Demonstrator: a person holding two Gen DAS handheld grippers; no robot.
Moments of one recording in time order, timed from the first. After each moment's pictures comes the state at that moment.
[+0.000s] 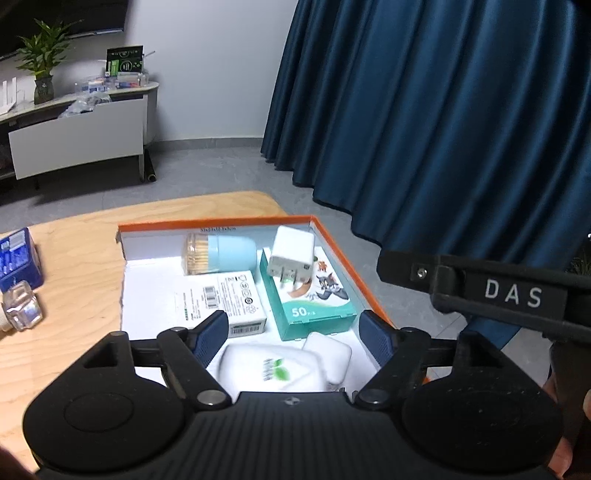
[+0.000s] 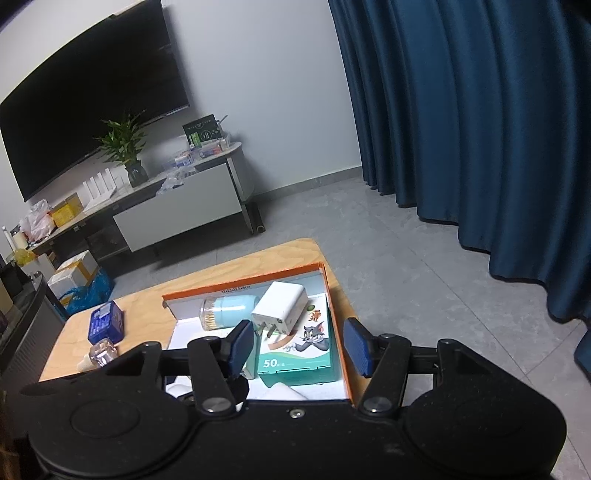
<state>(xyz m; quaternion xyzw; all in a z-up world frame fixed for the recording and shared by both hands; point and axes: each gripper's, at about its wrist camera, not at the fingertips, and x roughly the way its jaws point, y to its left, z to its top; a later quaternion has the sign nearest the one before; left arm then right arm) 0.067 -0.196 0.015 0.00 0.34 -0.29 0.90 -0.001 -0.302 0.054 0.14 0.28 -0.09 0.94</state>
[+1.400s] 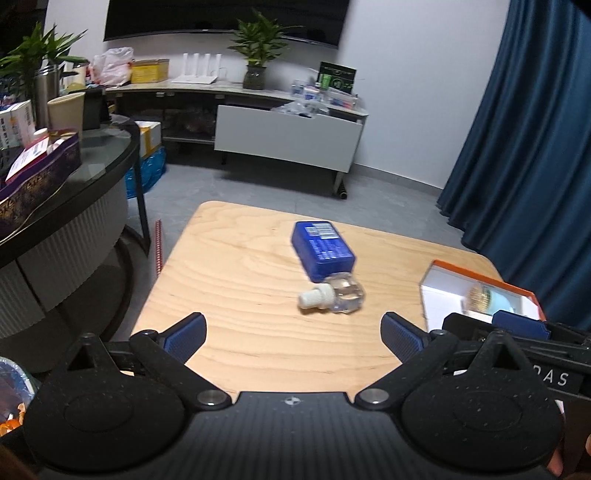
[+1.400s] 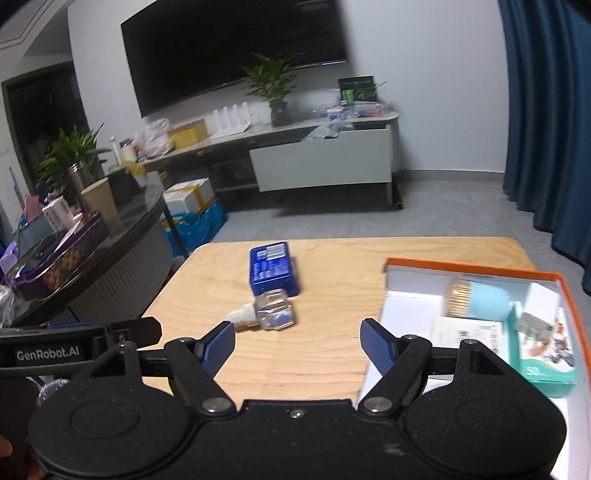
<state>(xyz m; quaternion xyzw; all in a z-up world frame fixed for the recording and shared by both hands) 0.068 0.026 0.039 -0.09 0.34 -0.02 0.94 0.071 -0.110 0.039 0.04 0.33 0.11 0.94</state>
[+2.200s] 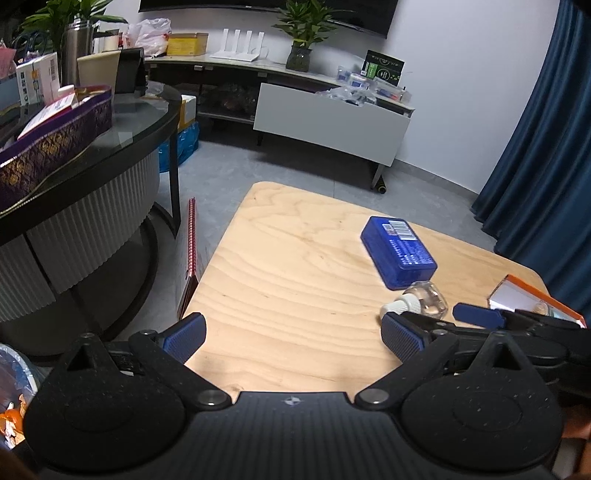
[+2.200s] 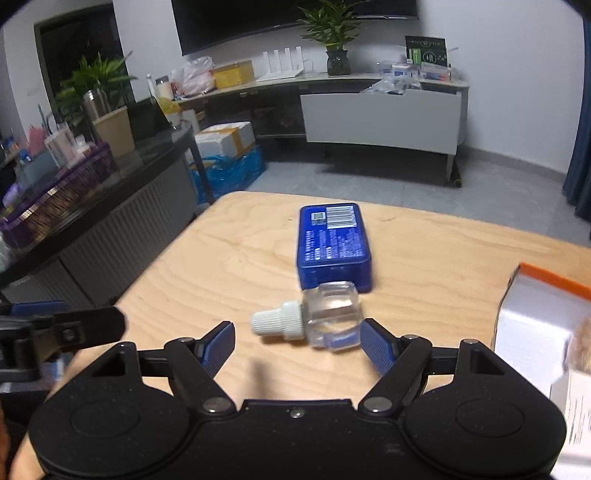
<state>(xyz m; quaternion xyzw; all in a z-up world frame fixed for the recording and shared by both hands) 0.103 0.080 0.007 -0.11 0.36 0.02 0.92 0.169 -0.046 -0.032 -0.02 0.38 0.18 0.91</state>
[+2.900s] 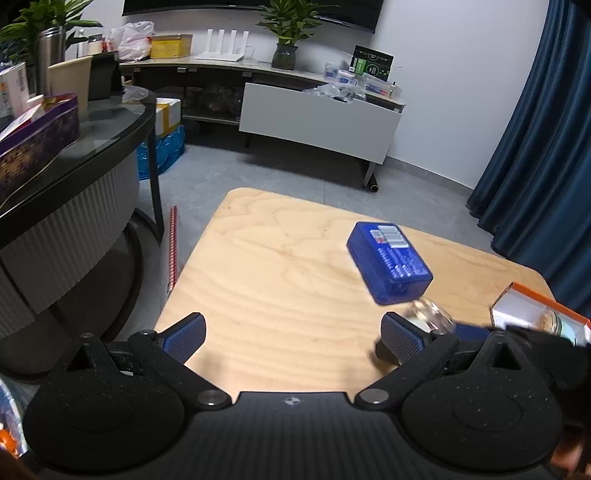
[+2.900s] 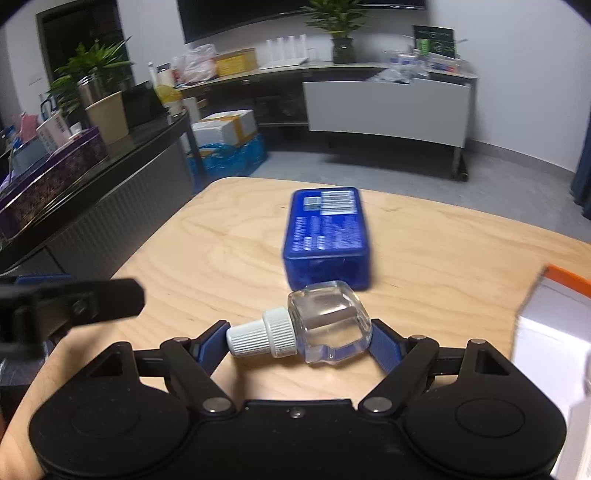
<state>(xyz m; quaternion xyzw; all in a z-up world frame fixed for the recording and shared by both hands) 0.134 0.065 0.003 -0.10 0.36 0.00 0.93 0.182 -0.054 -0.046 -0.01 0.40 0.17 0.90</state>
